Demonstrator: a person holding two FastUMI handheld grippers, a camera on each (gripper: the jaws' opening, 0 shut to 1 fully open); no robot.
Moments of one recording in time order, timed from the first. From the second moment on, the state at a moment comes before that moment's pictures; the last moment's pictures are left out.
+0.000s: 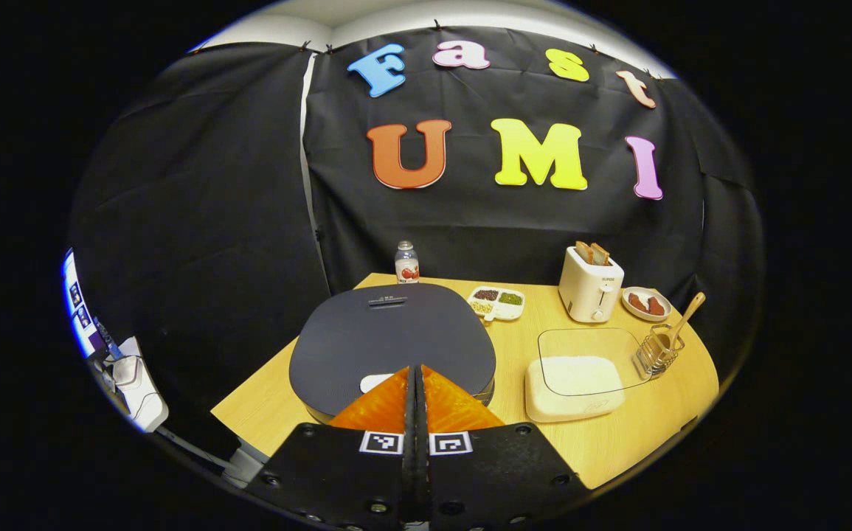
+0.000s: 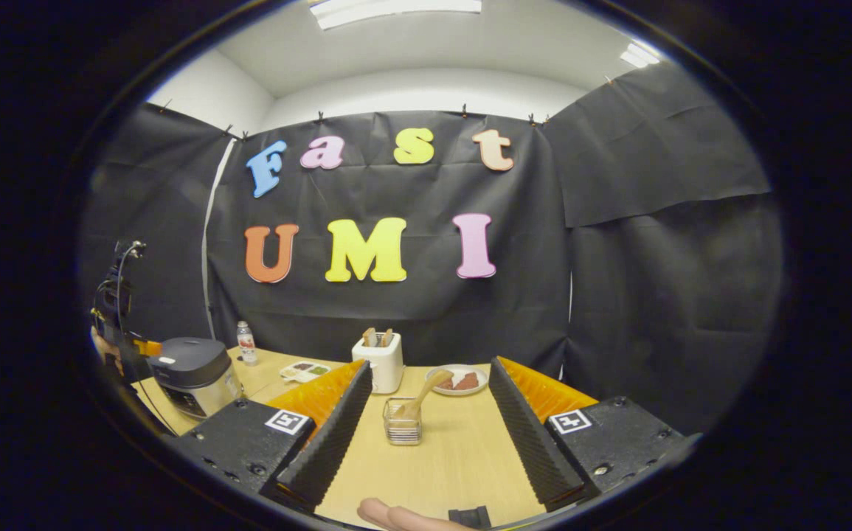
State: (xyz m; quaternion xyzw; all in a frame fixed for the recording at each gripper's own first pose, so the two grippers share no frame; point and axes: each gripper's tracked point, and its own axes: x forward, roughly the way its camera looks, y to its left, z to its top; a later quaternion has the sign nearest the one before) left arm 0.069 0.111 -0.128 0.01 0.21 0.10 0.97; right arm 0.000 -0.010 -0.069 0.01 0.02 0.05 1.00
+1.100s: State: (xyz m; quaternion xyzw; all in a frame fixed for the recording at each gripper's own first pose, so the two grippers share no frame) left arm 0.080 0.123 -0.132 -0.01 0.22 0.12 0.97; right arm 0.013 -0.021 -0.091 0.05 0.04 0.07 1.00
